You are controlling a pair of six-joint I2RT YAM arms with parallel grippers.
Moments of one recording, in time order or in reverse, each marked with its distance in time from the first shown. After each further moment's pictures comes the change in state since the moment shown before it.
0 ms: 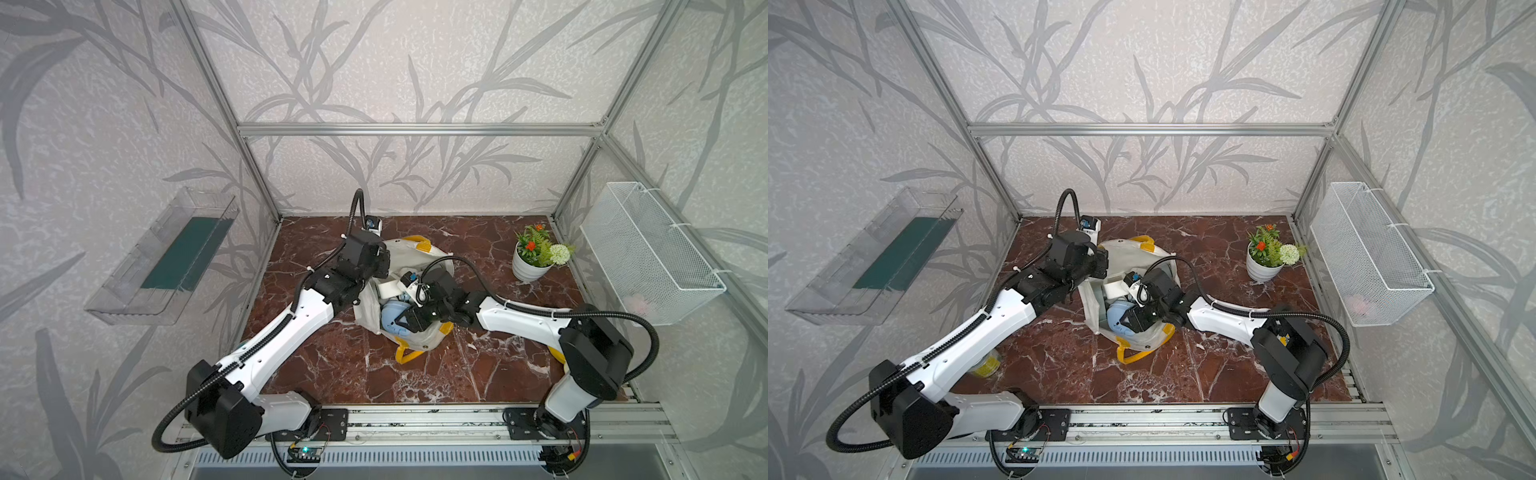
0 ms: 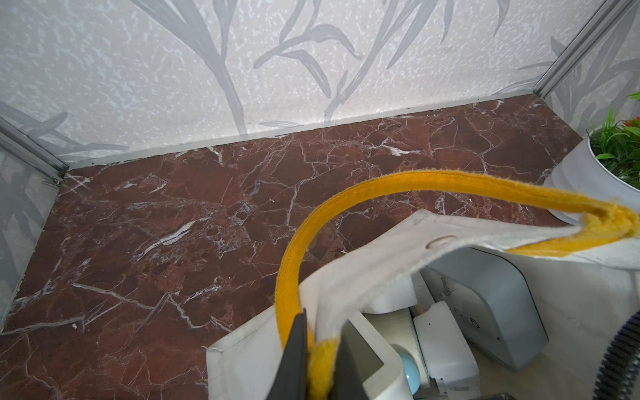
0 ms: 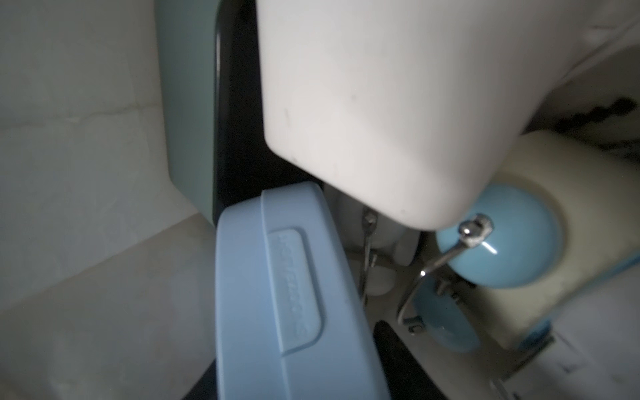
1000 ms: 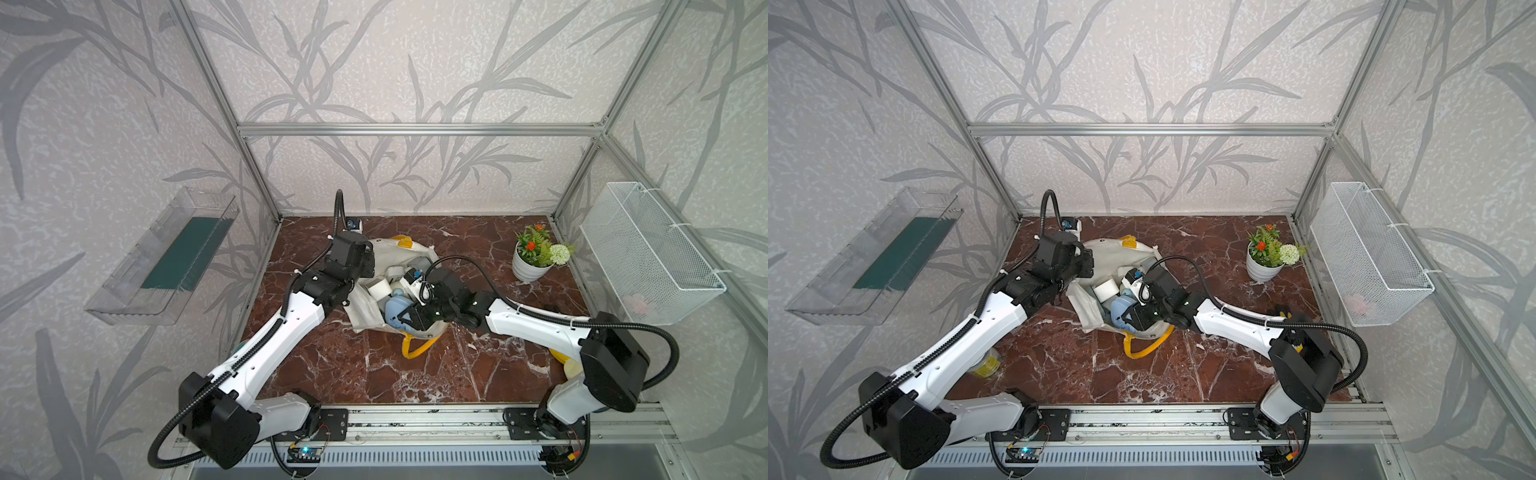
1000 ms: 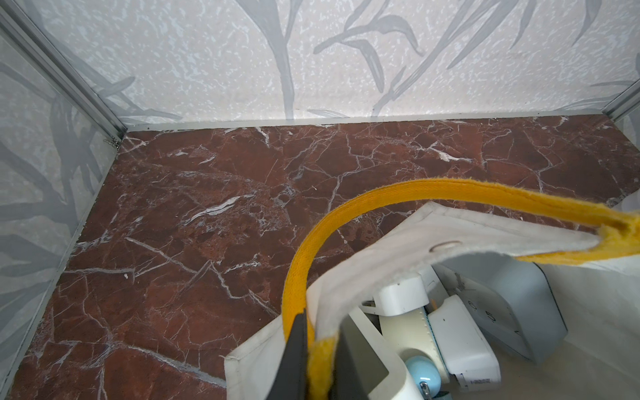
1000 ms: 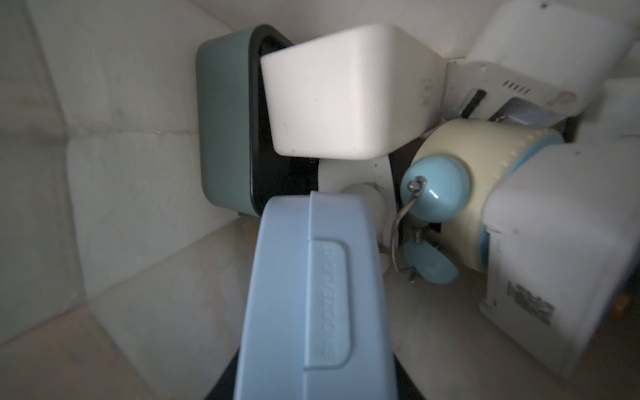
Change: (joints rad) left arm 0.093 -0.050 -0.036 -0.050 -0.051 -0.055; right arm 0.012 -0.105 0.000 -0.053 0.069 0.020
